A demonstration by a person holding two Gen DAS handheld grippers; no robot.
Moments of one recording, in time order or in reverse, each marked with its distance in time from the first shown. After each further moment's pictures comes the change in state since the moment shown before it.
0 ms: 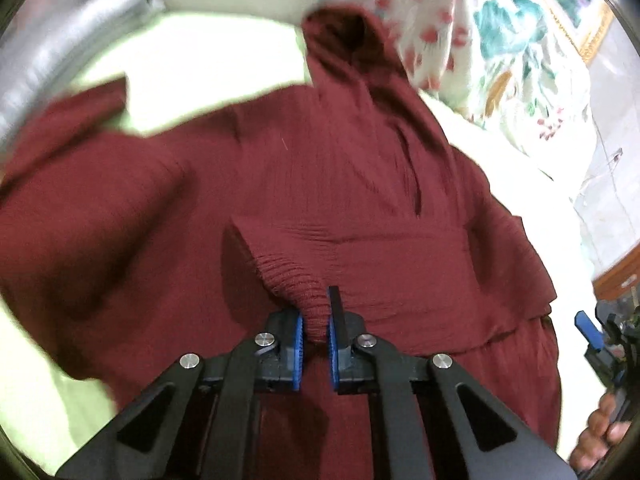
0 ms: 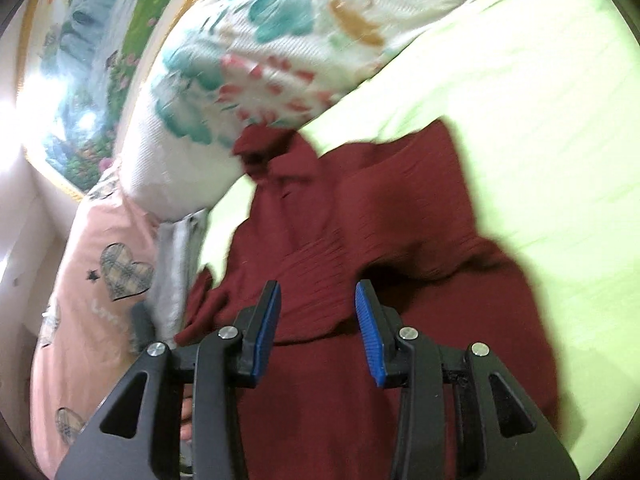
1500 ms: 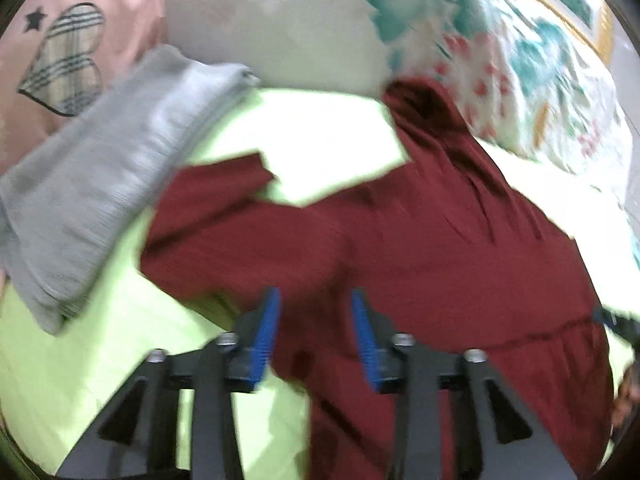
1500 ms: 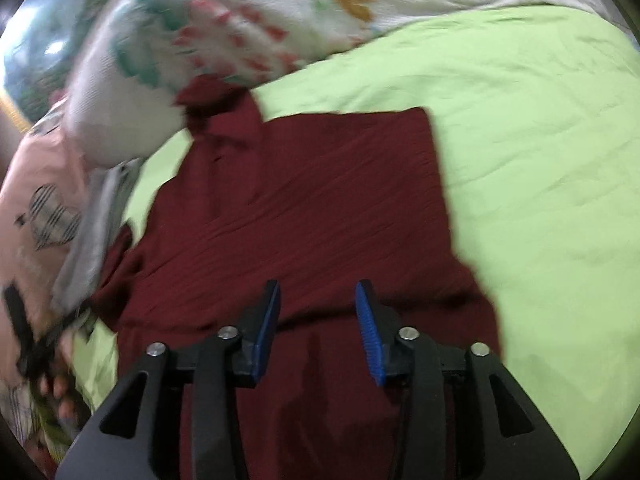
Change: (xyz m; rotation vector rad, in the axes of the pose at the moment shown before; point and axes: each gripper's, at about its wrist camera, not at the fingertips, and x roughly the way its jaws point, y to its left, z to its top) left arm -0.092 0.057 0.009 0.032 -0.138 0.277; right arm 0.046 0.004 -0.004 -0.211 0.132 -0.177
